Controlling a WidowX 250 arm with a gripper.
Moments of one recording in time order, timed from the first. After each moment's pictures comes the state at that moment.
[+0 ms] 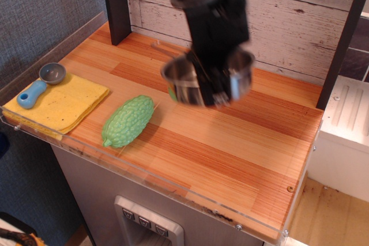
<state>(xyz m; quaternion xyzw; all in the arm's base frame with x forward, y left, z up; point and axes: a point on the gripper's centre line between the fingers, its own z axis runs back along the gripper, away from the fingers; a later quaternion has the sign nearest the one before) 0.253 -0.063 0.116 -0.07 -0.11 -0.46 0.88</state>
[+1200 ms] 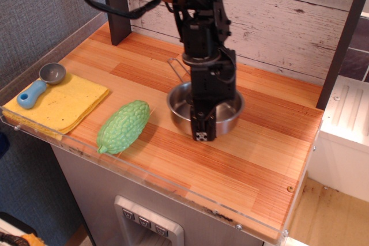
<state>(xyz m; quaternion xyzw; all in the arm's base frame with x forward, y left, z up) 0.273 -0.047 0.024 -0.09 0.00 -0.57 0.82</state>
